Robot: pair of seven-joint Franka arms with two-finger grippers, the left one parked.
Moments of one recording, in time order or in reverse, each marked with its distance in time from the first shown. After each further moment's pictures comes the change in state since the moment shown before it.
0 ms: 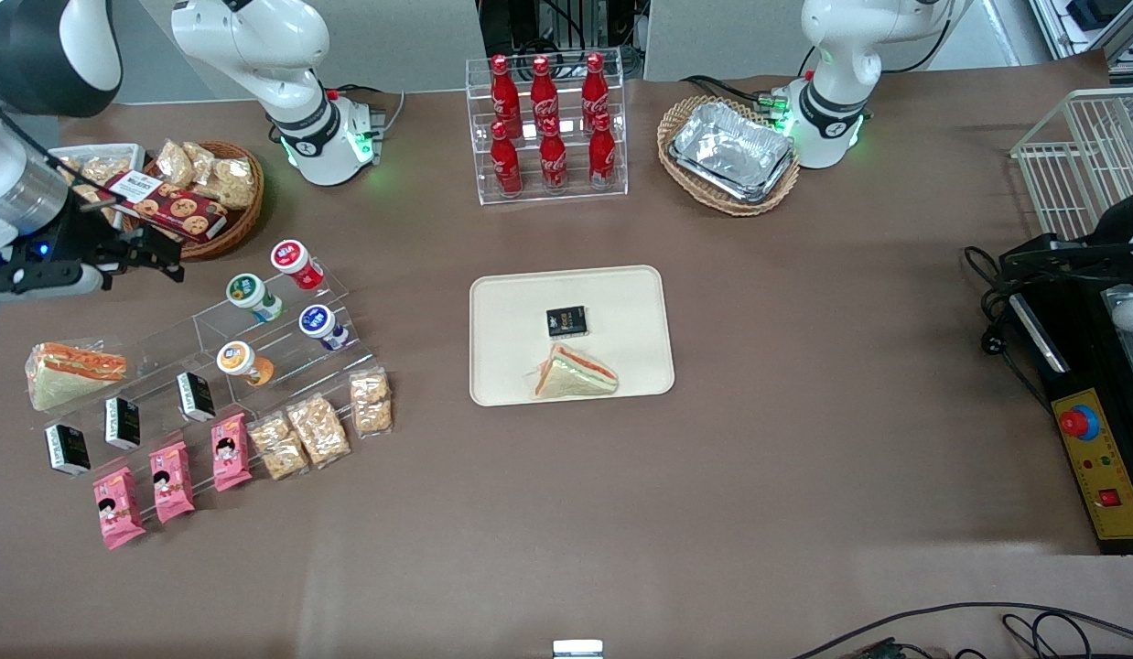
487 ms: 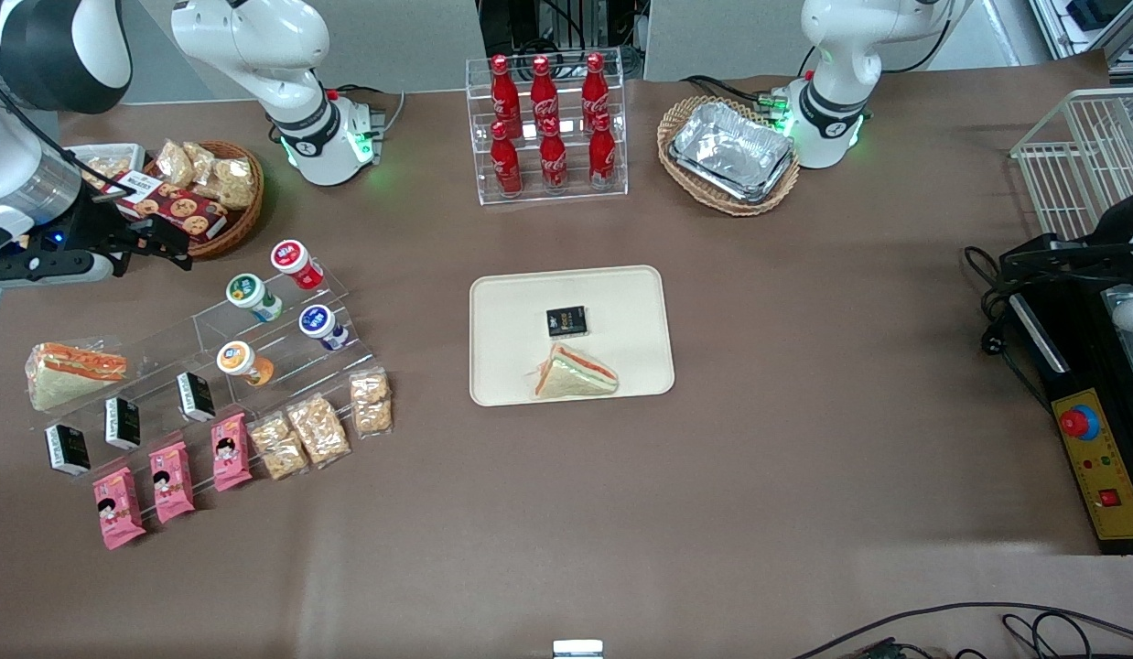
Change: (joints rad) arm 0.000 -0.044 -0.020 -0.097 0.019 0.036 0.003
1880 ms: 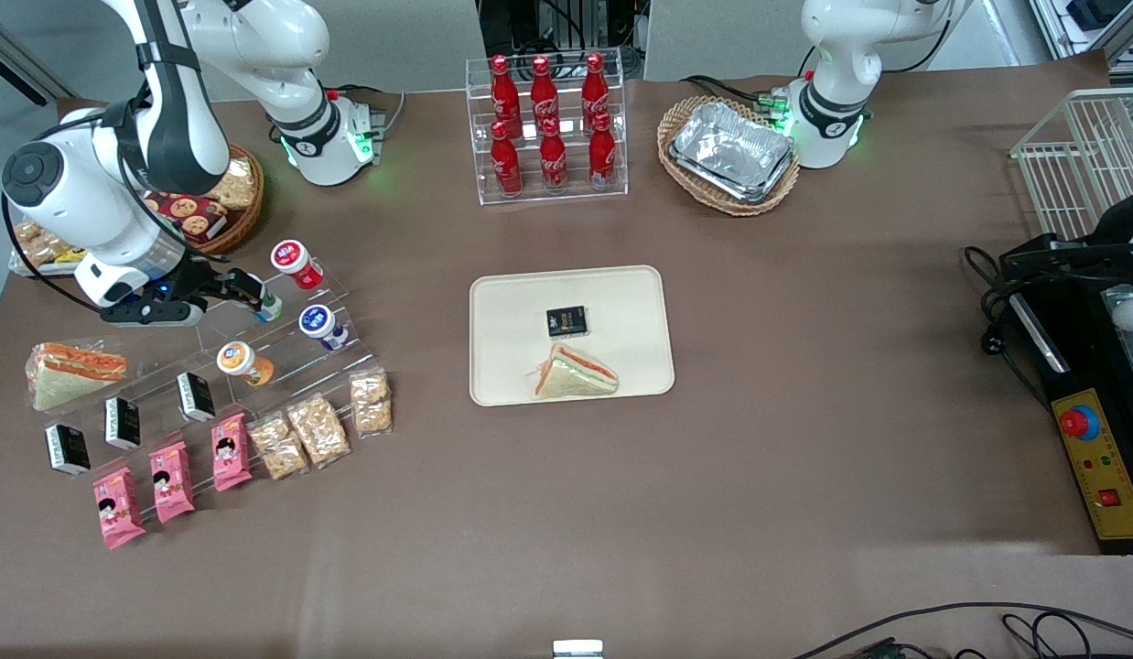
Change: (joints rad) arm 0.009 0.064 0.007 -0.357 0.035 0.440 0.064
